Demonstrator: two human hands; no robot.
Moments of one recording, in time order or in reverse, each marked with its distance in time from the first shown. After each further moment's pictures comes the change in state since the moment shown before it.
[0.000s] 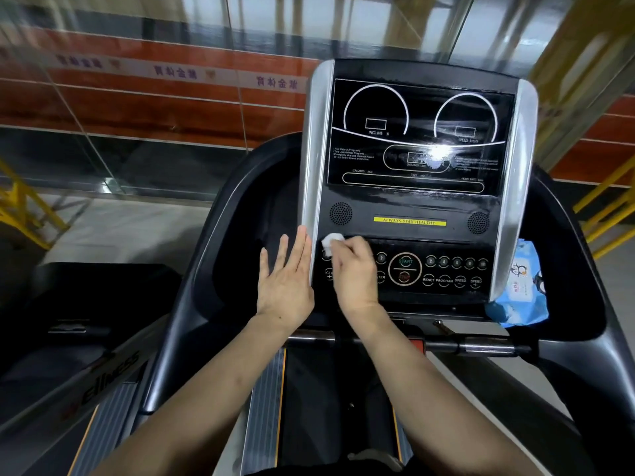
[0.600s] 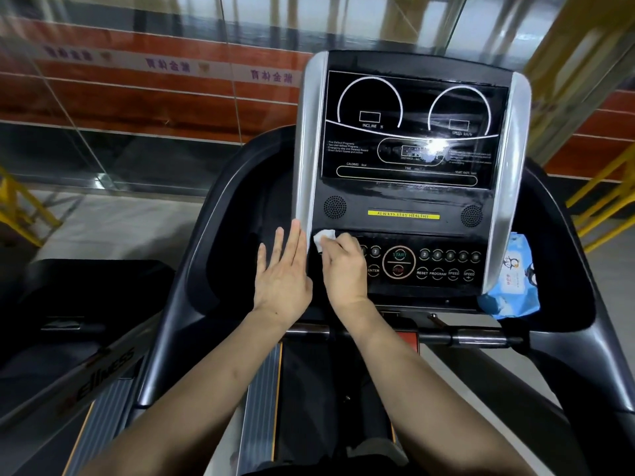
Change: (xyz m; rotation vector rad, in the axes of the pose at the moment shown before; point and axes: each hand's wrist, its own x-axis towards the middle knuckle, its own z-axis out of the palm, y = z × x) left_hand -0.003 0.005 -0.002 -0.081 0.069 0.010; right_hand -0.003 -0.007 0.007 -0.121 0.072 -0.101
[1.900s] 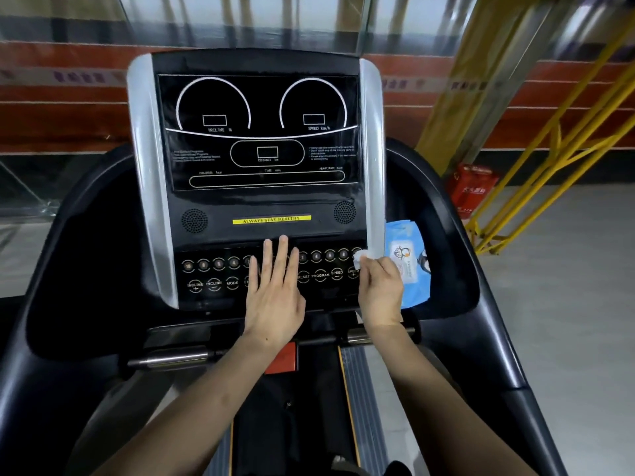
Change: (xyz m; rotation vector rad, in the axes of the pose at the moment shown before) left_hand 0.025 0.207 0.074 0.091 0.124 0.163; right_hand -0.034 0.255 -0.152 -0.060 0.233 0.233
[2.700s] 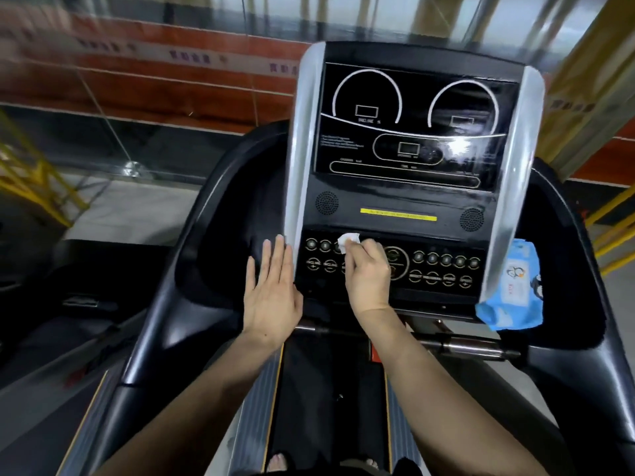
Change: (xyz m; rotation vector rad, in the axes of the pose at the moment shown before) left_hand -0.080 -0.177 -0.030 -0.012 0.009 -0.274; right_hand -0.042 -0.188 0.113 0.121 -0.077 -0.304
